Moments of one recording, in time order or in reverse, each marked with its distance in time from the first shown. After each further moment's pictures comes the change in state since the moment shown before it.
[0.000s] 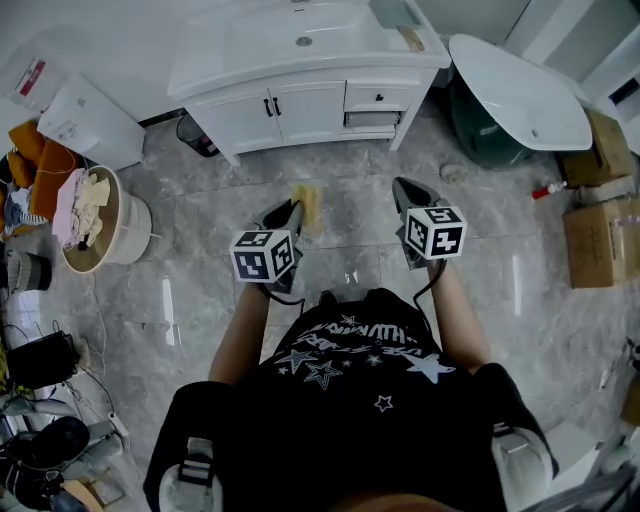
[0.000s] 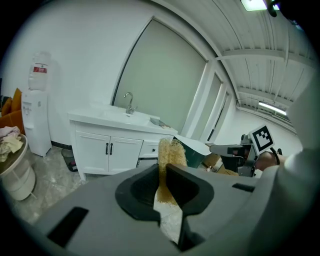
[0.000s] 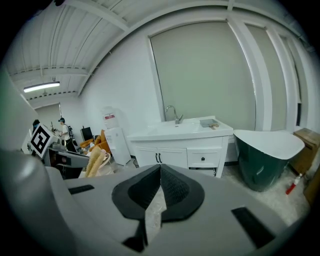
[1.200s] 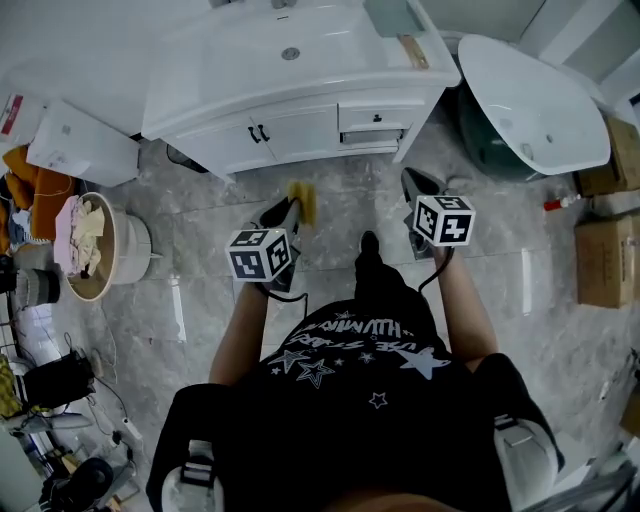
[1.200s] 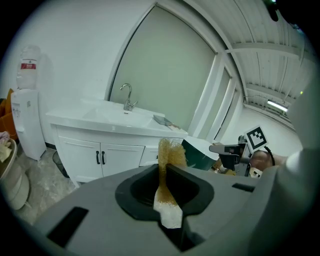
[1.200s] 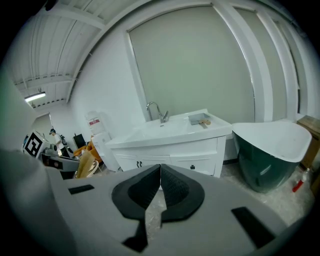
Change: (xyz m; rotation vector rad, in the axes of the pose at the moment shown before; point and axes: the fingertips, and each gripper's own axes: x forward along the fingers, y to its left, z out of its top) left arm 0.176 0.039 0.088 -0.017 0.055 0.033; right arm 0.148 -0.162 0.064 0.106 0.036 -0.012
